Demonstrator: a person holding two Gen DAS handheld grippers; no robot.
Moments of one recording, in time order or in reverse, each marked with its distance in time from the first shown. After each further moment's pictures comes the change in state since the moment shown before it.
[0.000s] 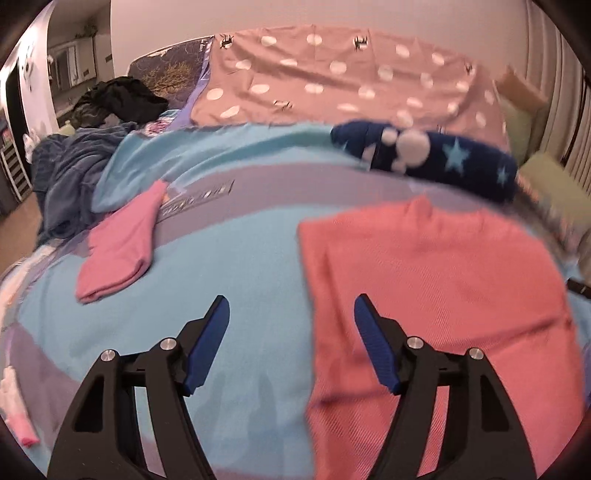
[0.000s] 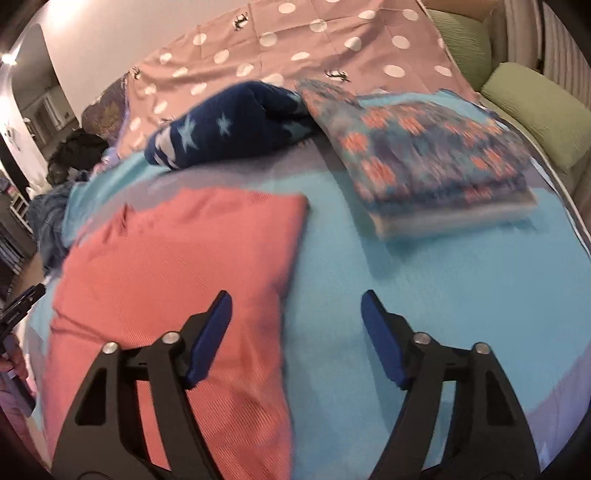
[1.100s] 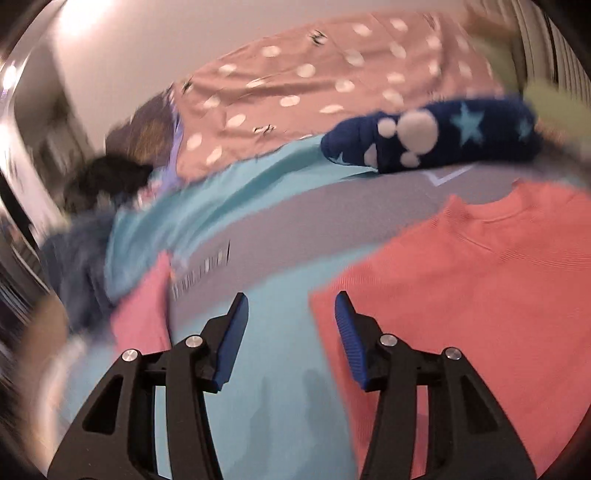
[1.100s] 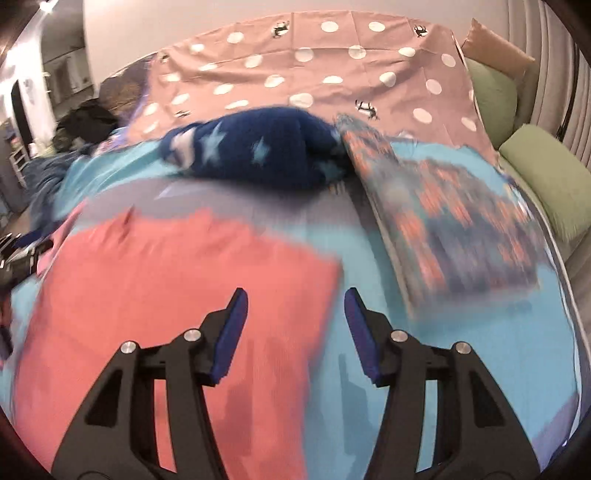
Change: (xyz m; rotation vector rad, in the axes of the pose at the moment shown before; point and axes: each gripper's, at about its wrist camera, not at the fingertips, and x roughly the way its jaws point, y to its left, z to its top) left arm 0.039 -0.007 0.031 0.269 -0.056 0.109; right arm -0.009 0.033 0.000 -0.189 -0.059 -0.049
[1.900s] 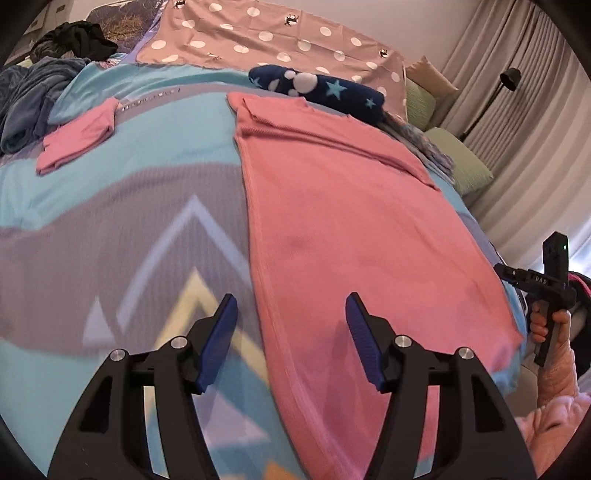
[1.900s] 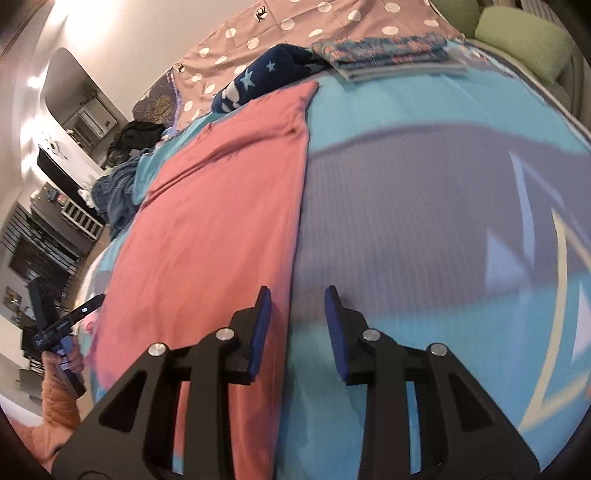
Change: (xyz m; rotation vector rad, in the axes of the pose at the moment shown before) left arm -0.188 -0.007 -0.231 -0.273 0.118 -0.537; right arm -0.179 -0.025 -0.242 0.293 0.107 0.328
